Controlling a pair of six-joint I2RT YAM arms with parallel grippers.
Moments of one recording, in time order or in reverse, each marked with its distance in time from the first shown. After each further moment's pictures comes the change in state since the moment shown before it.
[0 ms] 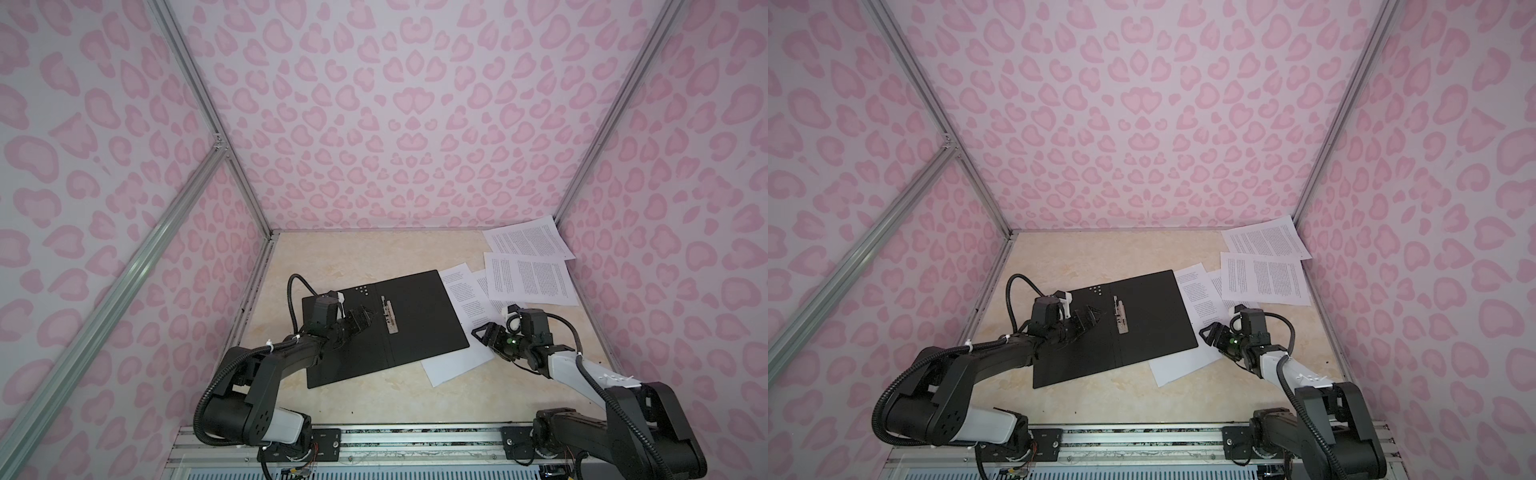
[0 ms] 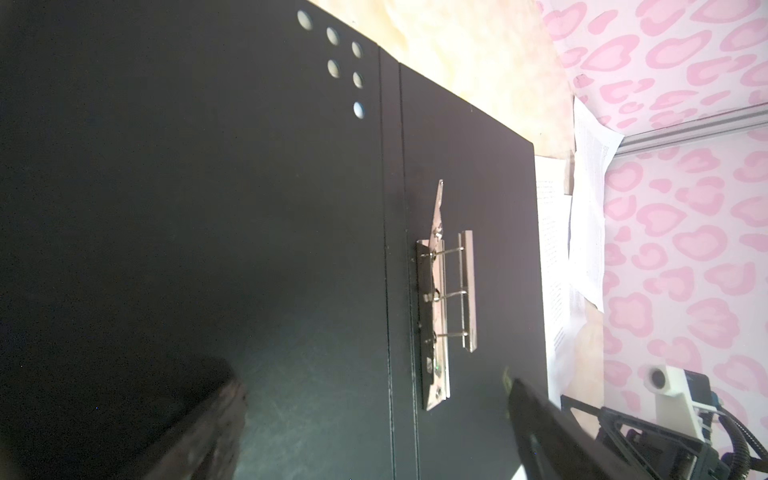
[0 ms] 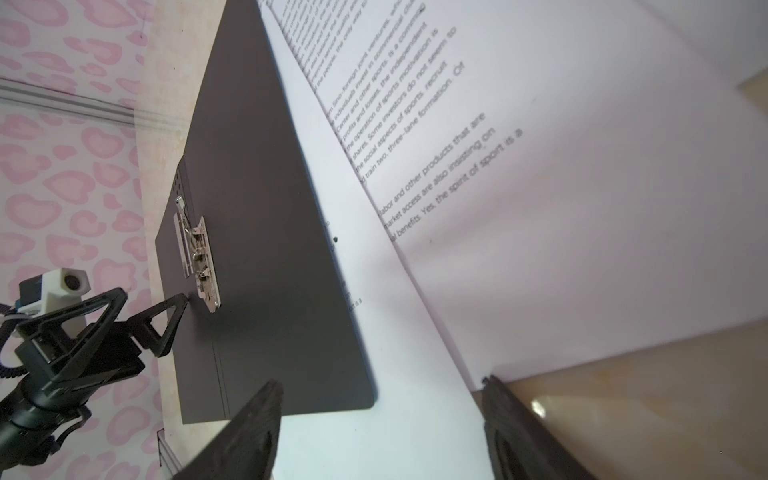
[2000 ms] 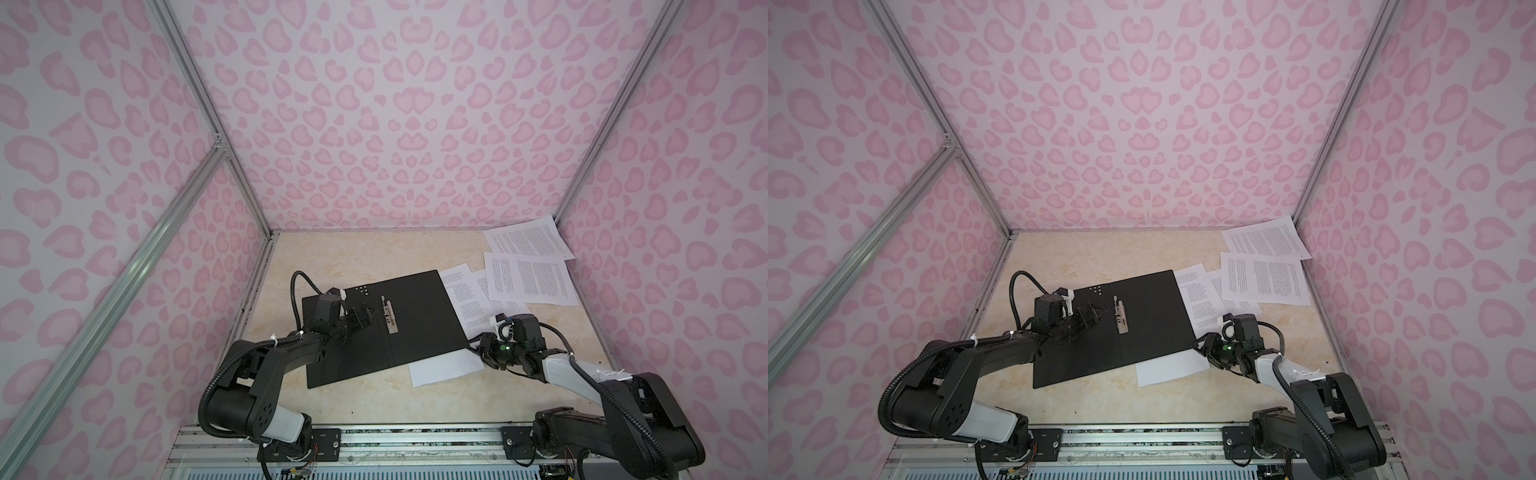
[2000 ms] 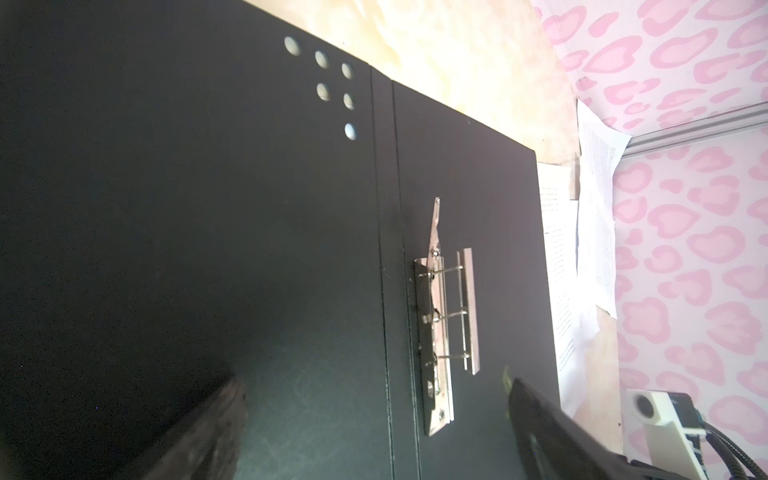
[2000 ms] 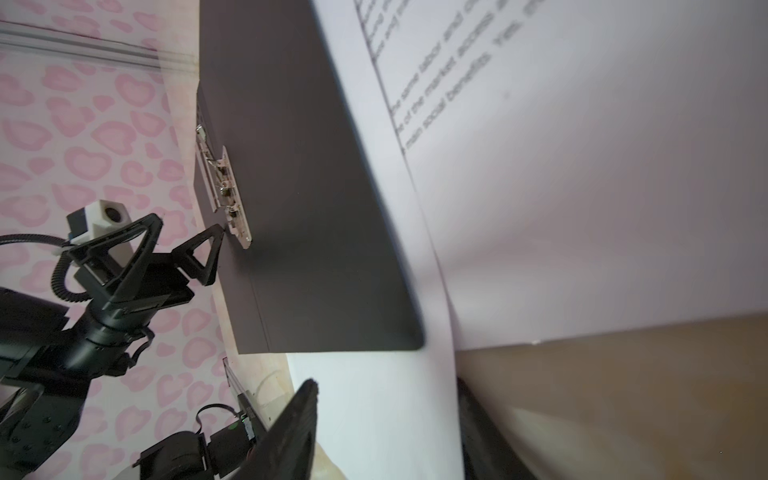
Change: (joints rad) left arm -0.021 0.046 0.027 0.023 -0.031 0.016; right arm 0.064 0.030 -0.039 0.047 -0.113 0.099
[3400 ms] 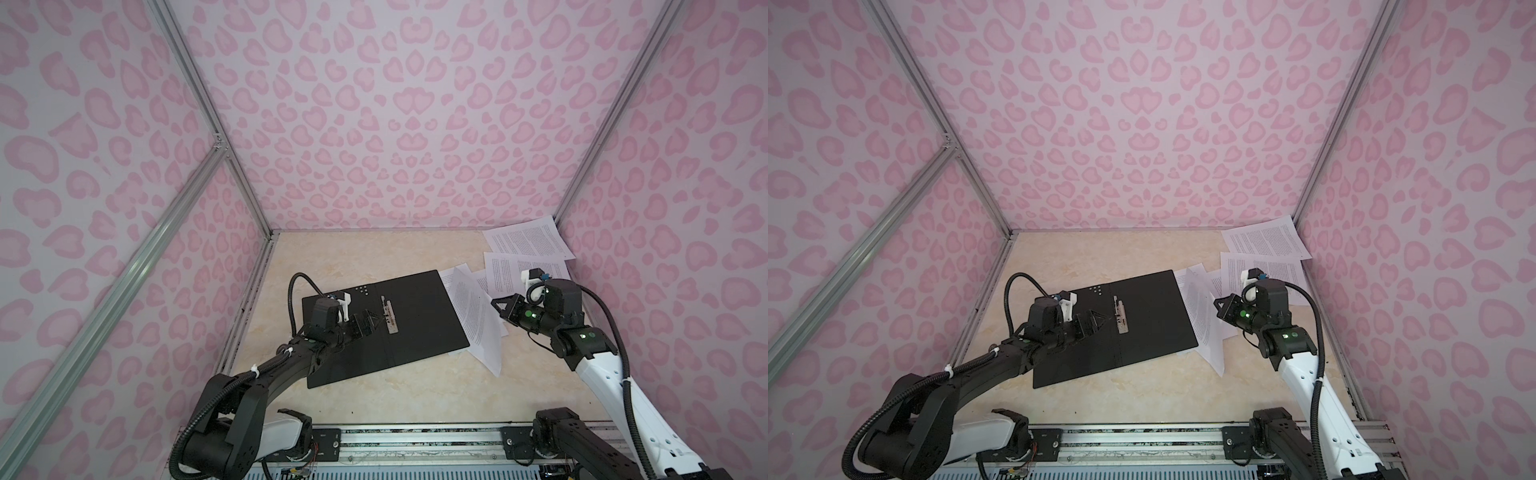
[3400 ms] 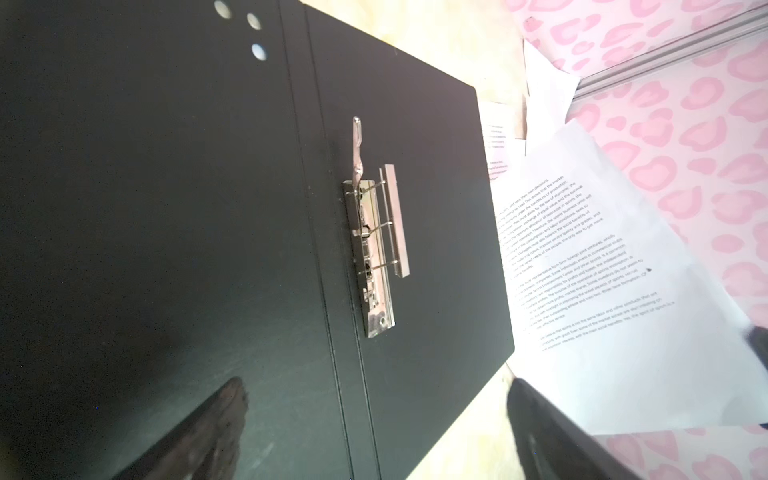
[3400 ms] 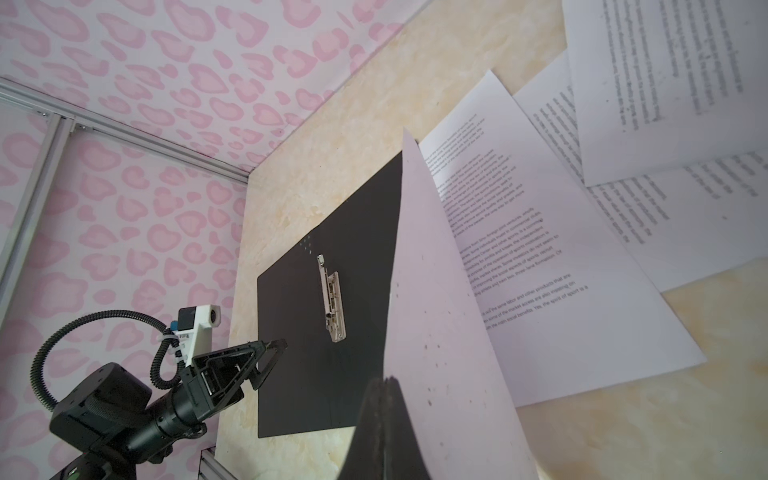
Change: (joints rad) left arm -0.033 -0.242 -0.039 -0.144 0.111 0.034; right arm -0.037 -0.323 0.475 -0.469 0.187 -0.099
